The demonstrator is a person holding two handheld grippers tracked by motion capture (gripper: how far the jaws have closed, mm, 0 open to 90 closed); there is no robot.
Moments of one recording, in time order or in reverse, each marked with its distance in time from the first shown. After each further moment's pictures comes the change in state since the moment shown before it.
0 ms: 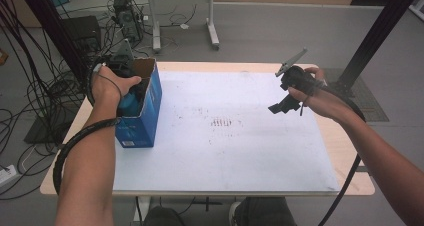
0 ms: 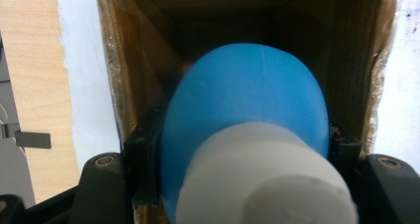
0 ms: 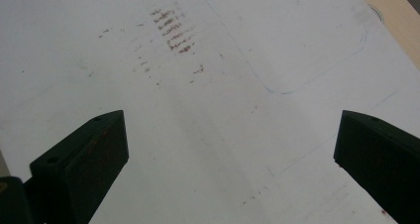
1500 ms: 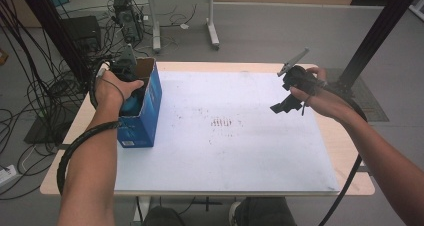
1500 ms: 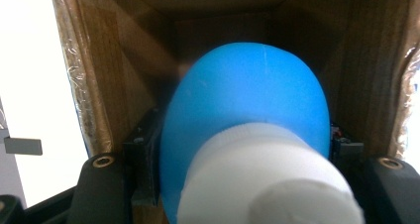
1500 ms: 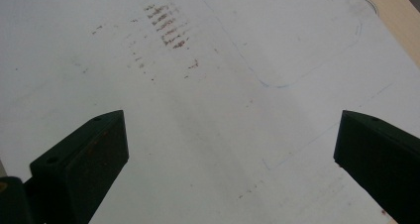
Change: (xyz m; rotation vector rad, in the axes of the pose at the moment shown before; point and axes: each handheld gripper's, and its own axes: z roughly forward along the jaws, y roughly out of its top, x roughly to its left) left arm -0.001 0.001 0.013 0.007 -0.003 0.009; right arm -0.004 -0.003 -0.002 0.011 -0.010 0.012
